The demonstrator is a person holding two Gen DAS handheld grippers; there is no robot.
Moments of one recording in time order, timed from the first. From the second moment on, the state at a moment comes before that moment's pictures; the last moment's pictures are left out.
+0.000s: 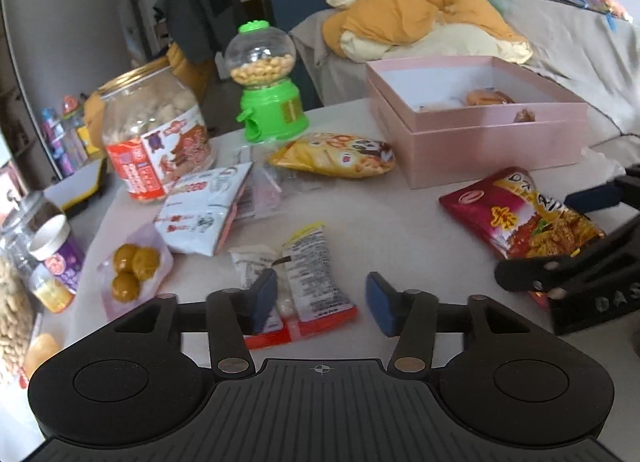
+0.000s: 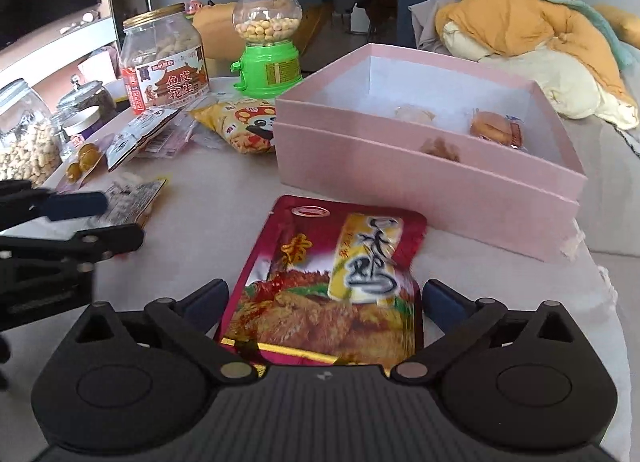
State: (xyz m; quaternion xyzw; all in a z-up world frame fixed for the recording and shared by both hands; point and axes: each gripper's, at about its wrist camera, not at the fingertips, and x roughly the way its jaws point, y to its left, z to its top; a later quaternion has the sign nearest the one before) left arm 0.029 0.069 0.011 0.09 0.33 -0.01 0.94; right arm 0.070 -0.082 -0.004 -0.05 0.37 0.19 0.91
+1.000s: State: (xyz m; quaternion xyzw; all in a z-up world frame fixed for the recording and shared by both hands) left arm 0.020 0.095 0.009 -0.03 0.36 0.00 0.93; right arm 0.096 -0.073 -0.001 -0.07 0.40 0.19 0.89
